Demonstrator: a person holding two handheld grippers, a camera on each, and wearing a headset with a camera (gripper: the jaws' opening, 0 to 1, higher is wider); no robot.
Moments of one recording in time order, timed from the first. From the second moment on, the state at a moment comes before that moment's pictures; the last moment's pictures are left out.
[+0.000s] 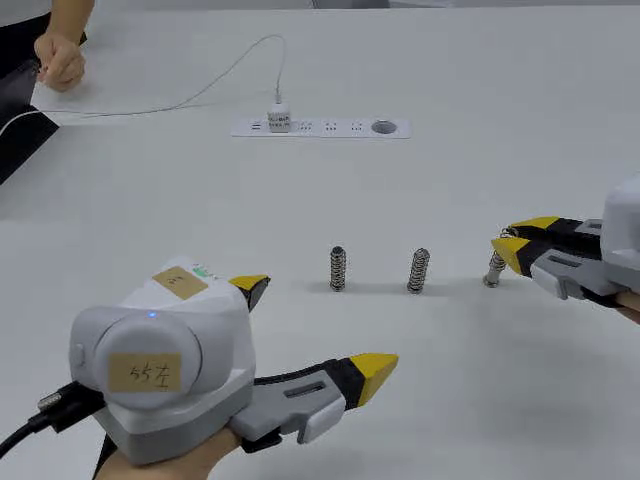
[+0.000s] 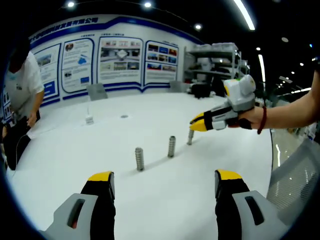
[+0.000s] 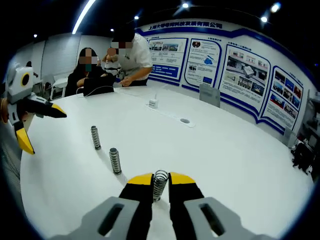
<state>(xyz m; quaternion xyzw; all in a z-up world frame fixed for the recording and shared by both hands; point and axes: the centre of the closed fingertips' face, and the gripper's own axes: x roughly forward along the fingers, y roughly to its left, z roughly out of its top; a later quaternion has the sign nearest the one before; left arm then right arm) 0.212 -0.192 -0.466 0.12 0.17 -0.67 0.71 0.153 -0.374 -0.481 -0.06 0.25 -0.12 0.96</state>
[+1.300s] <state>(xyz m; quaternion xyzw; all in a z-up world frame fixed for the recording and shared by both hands) 0.229 -0.191 -0.450 0.12 0.16 -0.66 0.72 0.132 -0.356 -0.460 0.03 0.23 -0.15 0.96</state>
